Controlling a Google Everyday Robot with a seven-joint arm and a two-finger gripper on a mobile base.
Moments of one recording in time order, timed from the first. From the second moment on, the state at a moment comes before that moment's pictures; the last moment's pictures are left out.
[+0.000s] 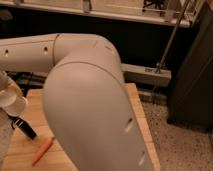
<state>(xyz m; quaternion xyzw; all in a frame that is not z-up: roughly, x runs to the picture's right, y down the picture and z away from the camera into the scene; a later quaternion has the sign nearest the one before) -0.382 0.030 0.567 -0.25 0.13 0.43 0.86</state>
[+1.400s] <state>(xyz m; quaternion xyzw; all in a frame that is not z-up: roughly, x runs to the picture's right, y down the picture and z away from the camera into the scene) -0.413 0.096 0.657 -0.30 0.21 0.36 0.86</state>
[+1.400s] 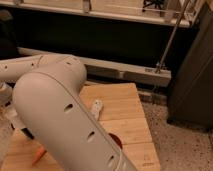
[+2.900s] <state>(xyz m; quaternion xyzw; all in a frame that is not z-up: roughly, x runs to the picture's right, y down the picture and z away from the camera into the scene) -0.418 0.126 0.699 -0.39 0.21 0.34 0.83</state>
